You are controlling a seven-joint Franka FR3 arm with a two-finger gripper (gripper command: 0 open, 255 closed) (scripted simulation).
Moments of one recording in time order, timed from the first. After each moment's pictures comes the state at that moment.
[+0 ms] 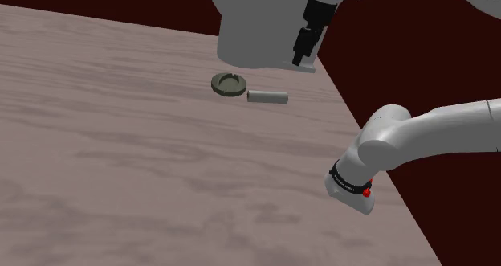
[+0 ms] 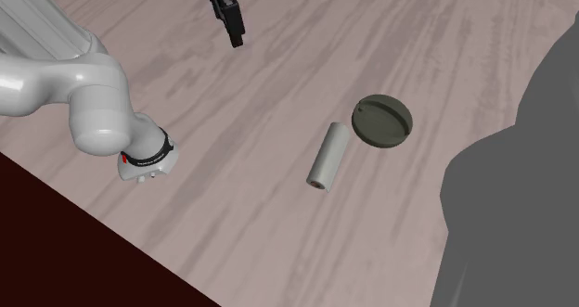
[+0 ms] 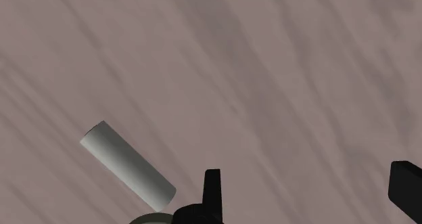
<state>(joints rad) -0.01 -0.78 0.00 -2.37 0.02 1.60 -0.11</state>
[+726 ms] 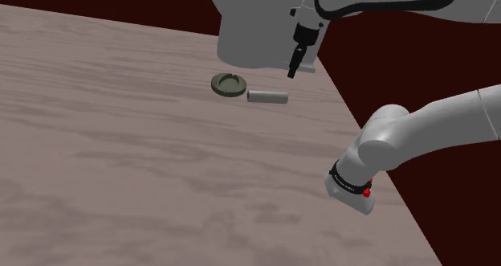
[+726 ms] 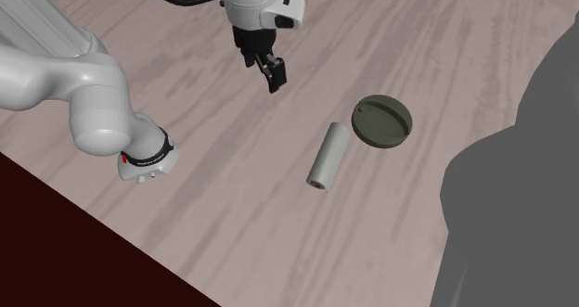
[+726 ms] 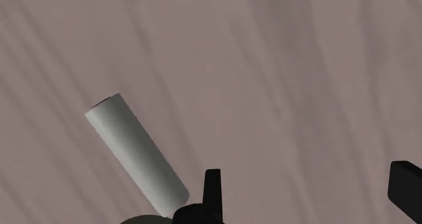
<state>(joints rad) 0.00 -0.64 -0.17 -2.49 -0.08 1.85 -0.41</state>
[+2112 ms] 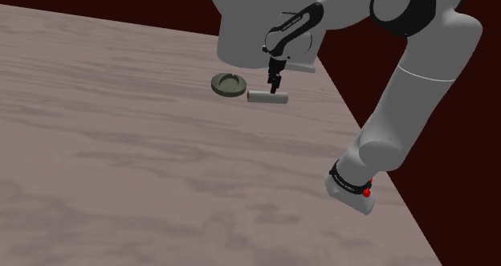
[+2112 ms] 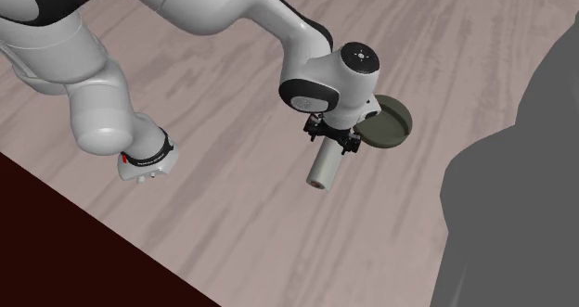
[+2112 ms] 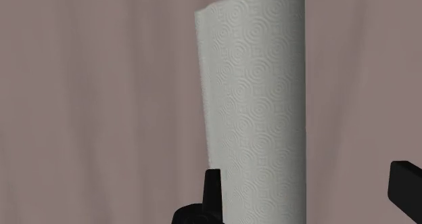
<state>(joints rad) 0.03 0.15 -0.43 -2.25 0.10 2.36 -1.22</state>
